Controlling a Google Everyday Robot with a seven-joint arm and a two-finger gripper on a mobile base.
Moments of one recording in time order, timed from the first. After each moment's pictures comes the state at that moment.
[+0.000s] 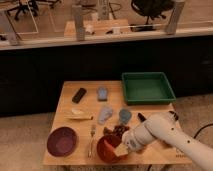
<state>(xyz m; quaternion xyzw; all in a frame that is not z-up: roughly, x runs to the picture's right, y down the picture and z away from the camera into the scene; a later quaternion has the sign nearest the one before) 0.064 0.284 0.666 0.11 -0.46 -0.76 0.45</state>
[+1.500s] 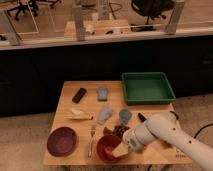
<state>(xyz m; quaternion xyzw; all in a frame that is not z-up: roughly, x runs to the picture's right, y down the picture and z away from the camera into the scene) 0.066 0.278 0.665 0.11 -0.45 -0.75 0.47</state>
